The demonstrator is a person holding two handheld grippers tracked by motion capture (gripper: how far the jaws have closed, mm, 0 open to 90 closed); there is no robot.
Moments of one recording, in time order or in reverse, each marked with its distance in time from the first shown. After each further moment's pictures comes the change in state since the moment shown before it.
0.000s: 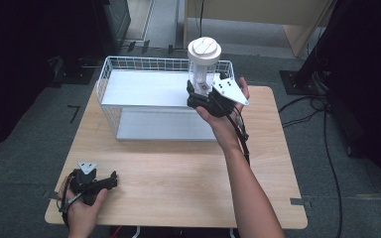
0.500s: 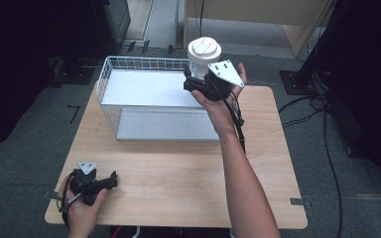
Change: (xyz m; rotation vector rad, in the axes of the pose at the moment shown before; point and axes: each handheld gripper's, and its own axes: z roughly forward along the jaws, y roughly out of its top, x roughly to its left) left arm 0.000 0.000 0.000 0.000 0.000 0.000; right arm 0.000 0.027 0.031 -0.005 -0.028 0.017
